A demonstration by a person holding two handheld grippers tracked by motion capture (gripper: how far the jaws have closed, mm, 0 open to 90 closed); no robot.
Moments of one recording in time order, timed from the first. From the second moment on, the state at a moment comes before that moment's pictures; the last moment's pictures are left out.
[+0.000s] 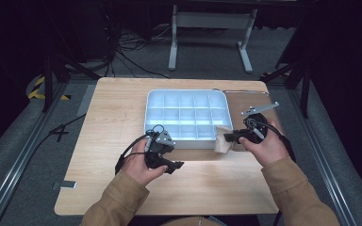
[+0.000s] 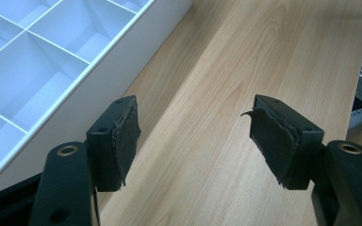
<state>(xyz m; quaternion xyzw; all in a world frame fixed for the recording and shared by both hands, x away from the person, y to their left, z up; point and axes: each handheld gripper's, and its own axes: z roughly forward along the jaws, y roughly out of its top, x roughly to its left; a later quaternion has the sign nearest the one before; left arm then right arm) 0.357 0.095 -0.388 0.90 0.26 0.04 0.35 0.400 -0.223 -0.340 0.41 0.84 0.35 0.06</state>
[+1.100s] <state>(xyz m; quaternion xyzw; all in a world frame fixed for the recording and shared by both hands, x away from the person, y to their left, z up) 0.346 0.134 -0.385 0.88 0.31 0.07 0.35 0.464 -0.219 -0.335 0.42 0.85 0.31 0.09</state>
